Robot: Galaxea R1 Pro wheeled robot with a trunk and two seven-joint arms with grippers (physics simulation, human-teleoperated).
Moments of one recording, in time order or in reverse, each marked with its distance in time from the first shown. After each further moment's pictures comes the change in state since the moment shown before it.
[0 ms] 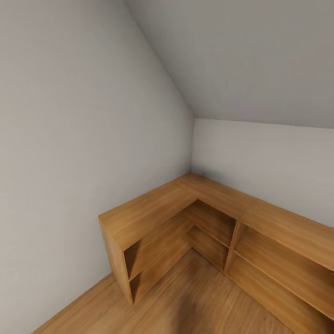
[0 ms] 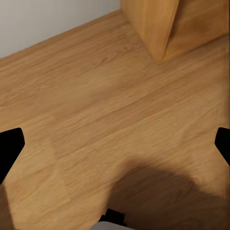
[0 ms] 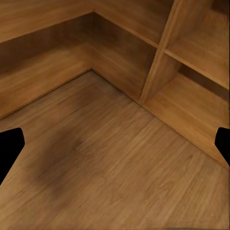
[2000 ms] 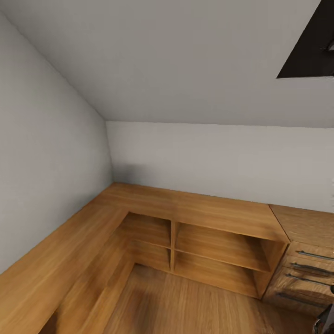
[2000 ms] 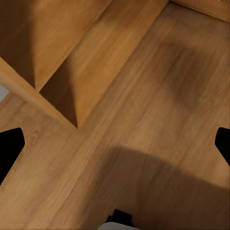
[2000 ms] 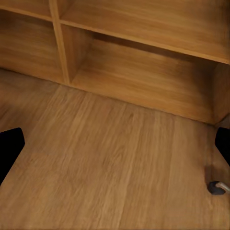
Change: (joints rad) left arm 0.000 0.016 -0.006 0.011 -0.002 0.002 -0.003; right arm 0.000 0.016 0.004 -0.001 -0.005 0.070 0.089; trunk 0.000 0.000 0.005
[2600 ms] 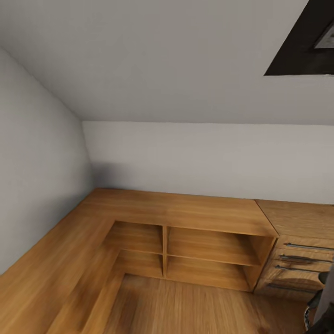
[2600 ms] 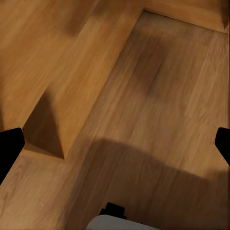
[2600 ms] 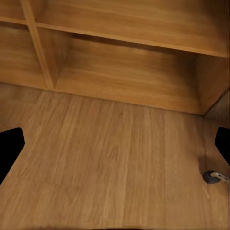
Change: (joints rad) left arm 0.000 -0.021 -0.003 0.003 0.000 0.000 0.000; right arm 0.000 -0.003 -0.002 0.000 0.001 0.004 0.001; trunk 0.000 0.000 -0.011
